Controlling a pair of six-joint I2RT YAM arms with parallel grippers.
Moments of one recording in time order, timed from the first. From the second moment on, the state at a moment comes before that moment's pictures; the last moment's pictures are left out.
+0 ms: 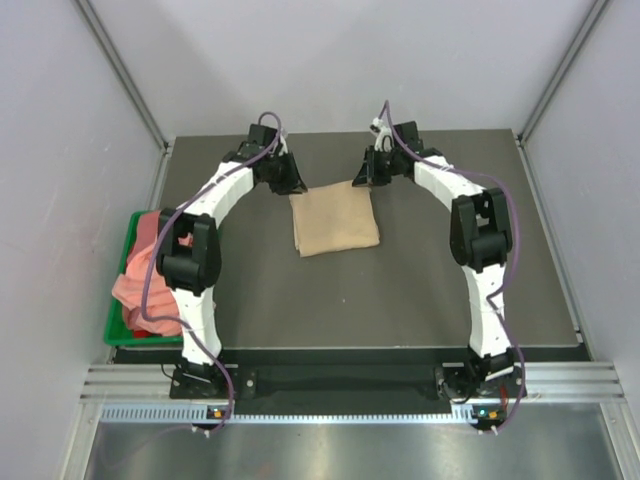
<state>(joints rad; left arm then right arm) -0.26 2.05 1.74 -0.54 0.31 -0.49 0.30 2.24 1.85 -0.37 -0.58 0.29</state>
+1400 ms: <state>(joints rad) -0.45 1.57 1.18 -0.55 0.29 -0.45 0.23 2.29 1.90 -0.42 -0.50 0.25</state>
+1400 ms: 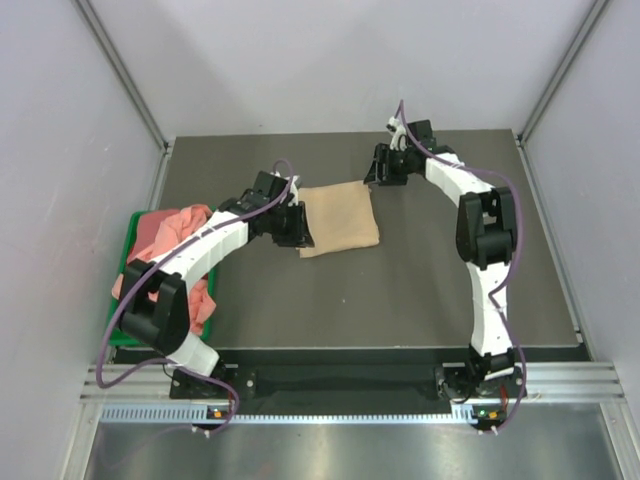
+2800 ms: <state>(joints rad) -0.45 1.46 1.15 -0.52 0.35 -0.41 0.25 2.47 2.02 -0.37 -0.57 0.28</state>
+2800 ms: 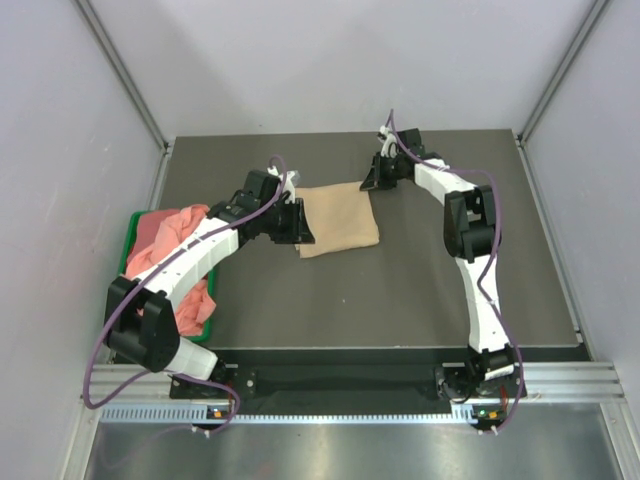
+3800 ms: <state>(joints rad) -0.45 1.46 1.15 -0.52 0.34 -0.39 -0.04 2.34 1.98 -0.54 -0.33 0.03</state>
